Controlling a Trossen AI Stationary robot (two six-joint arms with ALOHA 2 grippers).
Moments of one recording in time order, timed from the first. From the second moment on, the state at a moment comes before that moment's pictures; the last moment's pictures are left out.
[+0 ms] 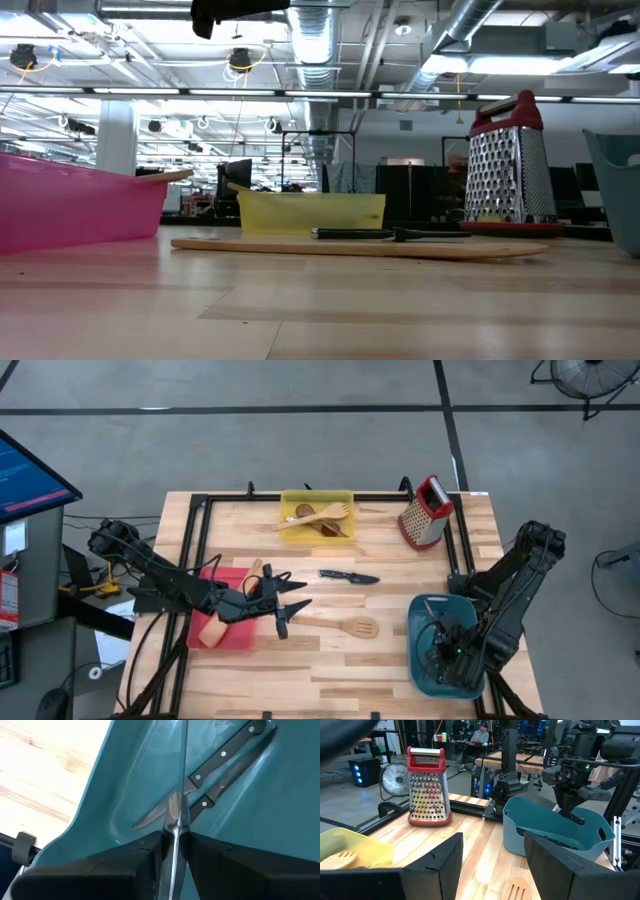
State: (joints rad) left arm -0.46 1.36 0.72 0.53 -0.77 -0.17; right arm 1.01 1.41 1.13 -1.25 0.07 2.14
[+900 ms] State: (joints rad) left arm -0.46 1.36 0.72 0.53 -0.77 -0.17; right arm 0.95 1.57 1.12 -1.23 -0.01 2.01
